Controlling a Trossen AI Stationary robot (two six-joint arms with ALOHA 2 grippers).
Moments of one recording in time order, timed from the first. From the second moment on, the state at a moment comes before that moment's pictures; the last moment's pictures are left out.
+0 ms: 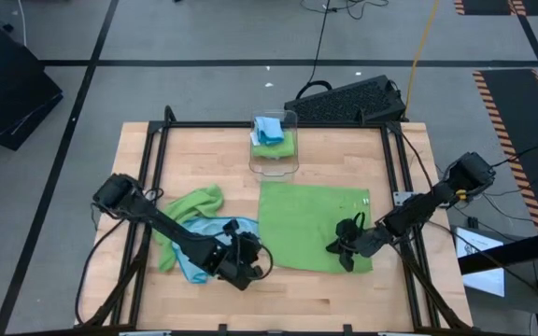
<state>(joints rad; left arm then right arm) -0.53 1.86 1.17 -0.38 -0.71 -0.79 0.58 1.47 0.16 0.46 0.29 0.98</state>
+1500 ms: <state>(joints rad) -0.39 1.93 1.17 0.24 -0.32 -0.20 0.59 1.30 0.16 0.09 0.21 1.06</state>
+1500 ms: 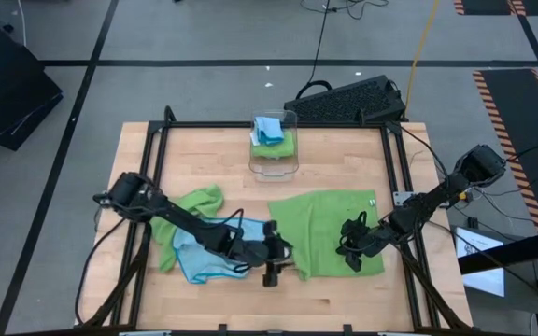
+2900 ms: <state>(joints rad) -0.39 2.21 1.17 0.63 -0.05 -0.44 0.59 1.30 0.15 0.13 0.24 1.04</state>
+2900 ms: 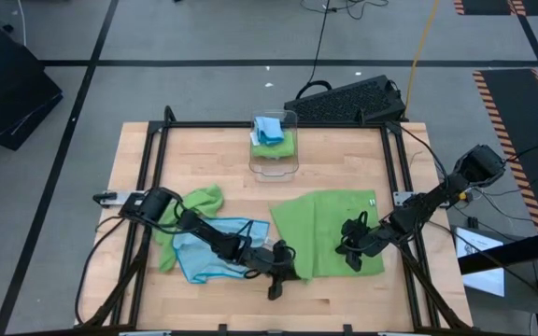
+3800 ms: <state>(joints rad) -0.38 1.92 1.17 -0.21 0.13 -0.61 0.59 1.25 0.15 0.27 0.20 1.01</state>
